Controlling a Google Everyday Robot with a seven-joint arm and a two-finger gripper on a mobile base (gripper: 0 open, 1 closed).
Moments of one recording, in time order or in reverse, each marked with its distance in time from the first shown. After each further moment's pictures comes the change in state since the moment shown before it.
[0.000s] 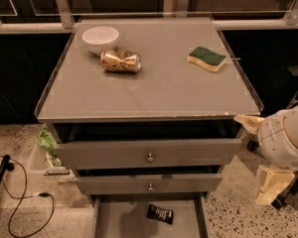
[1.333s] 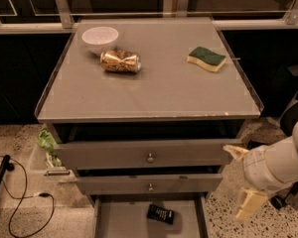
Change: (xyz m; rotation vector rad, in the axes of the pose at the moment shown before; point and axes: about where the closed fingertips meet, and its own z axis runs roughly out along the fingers) arm 0.035 0.026 0.116 -0.090 -0.157 0.115
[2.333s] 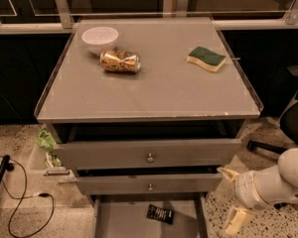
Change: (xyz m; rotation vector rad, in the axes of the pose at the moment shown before) arm 0.048 0.019 0.102 -0.056 -0.122 0.088
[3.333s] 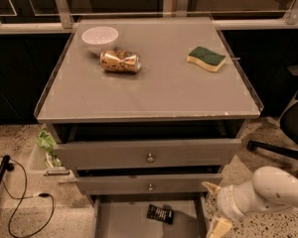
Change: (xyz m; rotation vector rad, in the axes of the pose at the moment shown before) arm 0.028 0.011 0.094 -0.064 -0.052 0.011
